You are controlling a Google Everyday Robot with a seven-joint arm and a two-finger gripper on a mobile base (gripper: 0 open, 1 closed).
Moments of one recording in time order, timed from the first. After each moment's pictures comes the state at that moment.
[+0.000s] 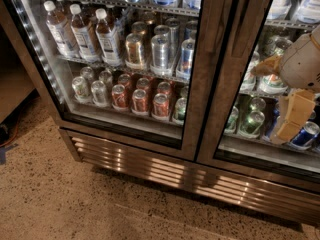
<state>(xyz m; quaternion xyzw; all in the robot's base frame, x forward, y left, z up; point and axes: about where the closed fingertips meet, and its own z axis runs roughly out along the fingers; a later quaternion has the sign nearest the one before) 0.453 -0.210 0.907 -0.66 0.72 0.11 0.18</state>
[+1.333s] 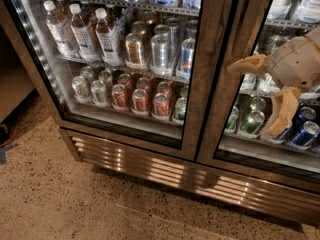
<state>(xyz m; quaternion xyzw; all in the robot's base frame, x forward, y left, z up) 0.457 -0.176 0.912 -0.69 0.62 0.26 0.28</state>
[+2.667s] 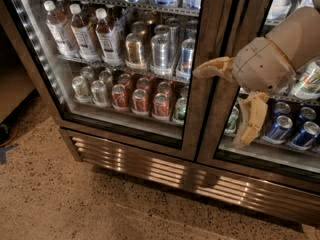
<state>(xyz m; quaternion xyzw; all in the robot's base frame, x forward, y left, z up) 0.434 -0.104 0.918 -0.75 0.55 0.26 0.26</state>
